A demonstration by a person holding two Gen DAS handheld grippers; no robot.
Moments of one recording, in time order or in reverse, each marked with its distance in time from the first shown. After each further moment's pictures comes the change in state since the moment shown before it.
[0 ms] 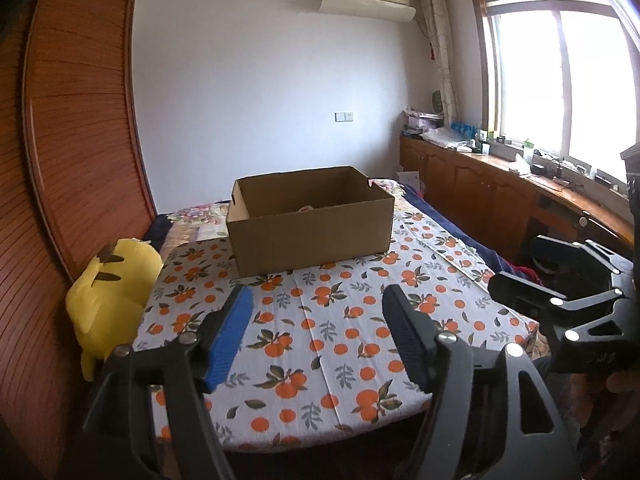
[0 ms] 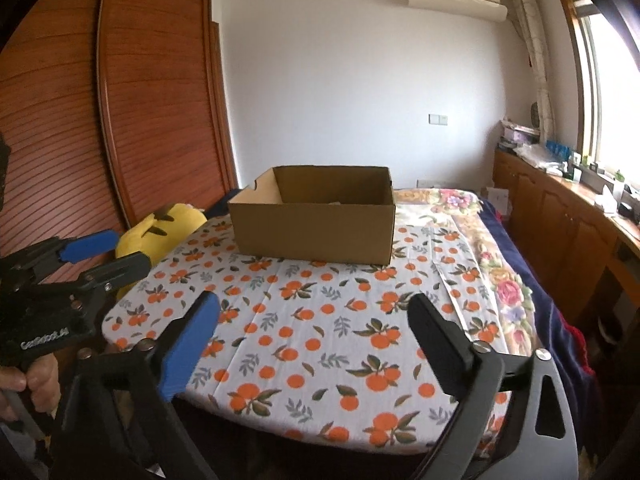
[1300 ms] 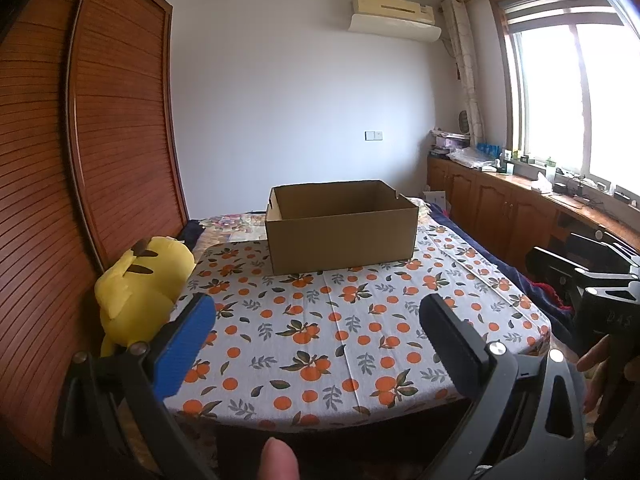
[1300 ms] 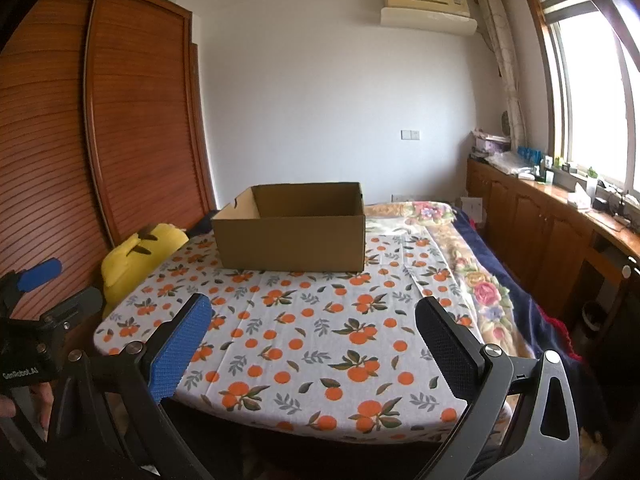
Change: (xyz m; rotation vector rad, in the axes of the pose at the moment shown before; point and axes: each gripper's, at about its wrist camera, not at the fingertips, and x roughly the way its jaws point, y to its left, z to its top) left arm -0.037 0.002 -0.027 -0.046 -0.078 0.109; right arm -0.039 -0.006 -0.014 0.038 -0.080 -0.083
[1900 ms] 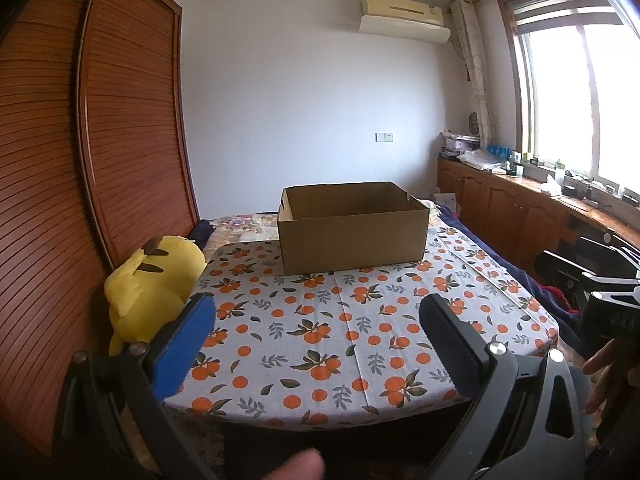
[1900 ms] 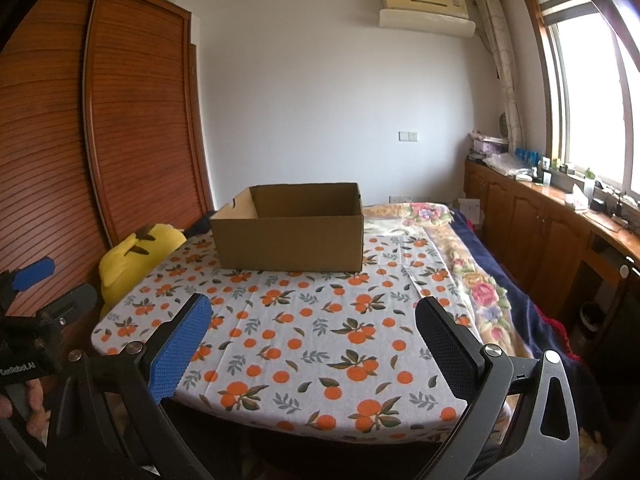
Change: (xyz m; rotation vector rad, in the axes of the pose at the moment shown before) left arm -0.004 0.004 -0.002 -0.010 -0.011 0.042; right arm -0.005 0.001 0.000 -0.004 -0.003 -0.008
